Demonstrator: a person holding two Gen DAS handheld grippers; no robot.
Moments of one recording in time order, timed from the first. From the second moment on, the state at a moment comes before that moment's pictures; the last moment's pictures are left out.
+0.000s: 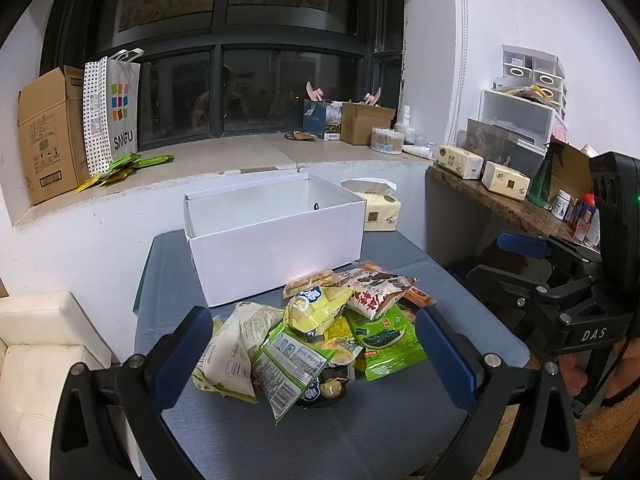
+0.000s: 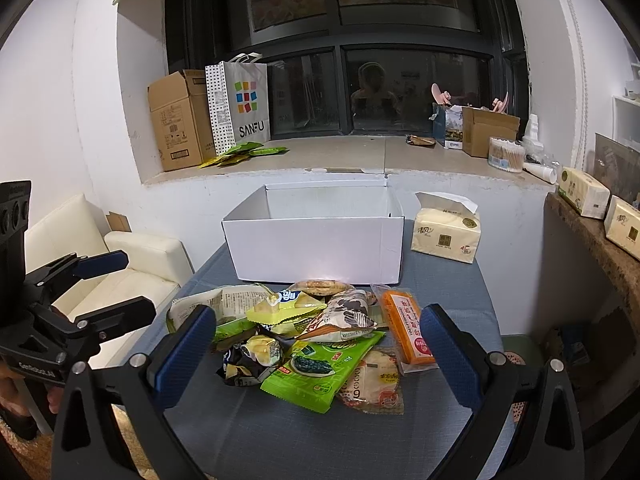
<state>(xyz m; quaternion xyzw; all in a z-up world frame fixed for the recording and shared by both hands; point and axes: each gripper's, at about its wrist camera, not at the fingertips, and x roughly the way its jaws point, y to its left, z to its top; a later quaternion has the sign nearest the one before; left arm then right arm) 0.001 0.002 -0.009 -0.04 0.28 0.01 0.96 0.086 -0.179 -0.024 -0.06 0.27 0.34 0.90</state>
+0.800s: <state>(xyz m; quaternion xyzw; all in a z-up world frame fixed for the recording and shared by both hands) 0.000 0.002 -0.010 -0.03 0.27 0.01 0.96 0.090 -0.183 -0.027 -0.05 0.28 0.34 0.90</state>
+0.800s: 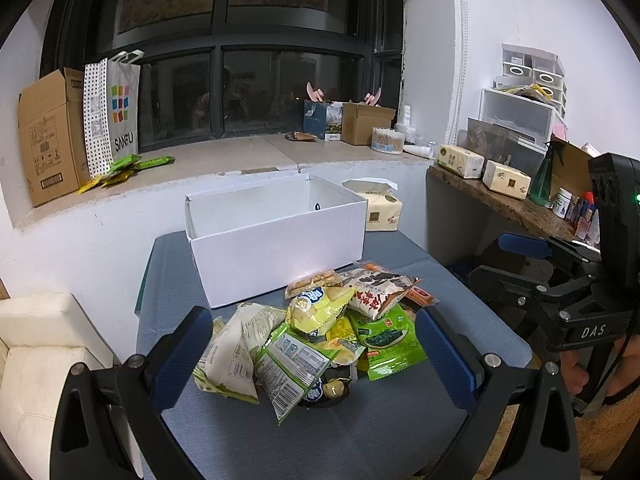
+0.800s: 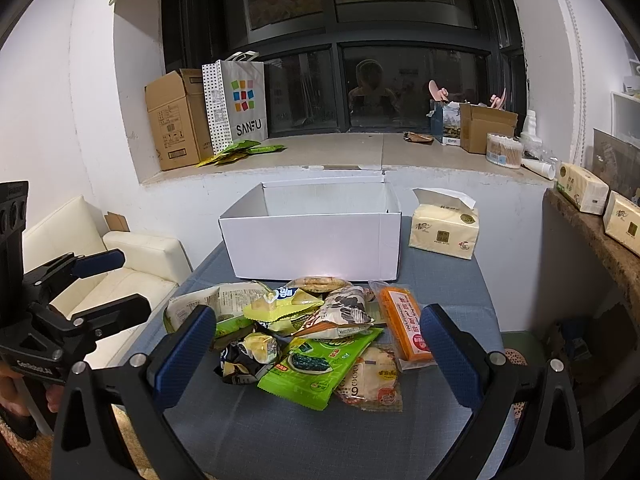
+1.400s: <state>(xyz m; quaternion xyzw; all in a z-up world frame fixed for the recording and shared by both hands) -0.004 0.012 -0.011 -0.05 0.25 0.01 0.97 0.258 -0.216 -0.115 0.01 0.45 0.36 0.82</state>
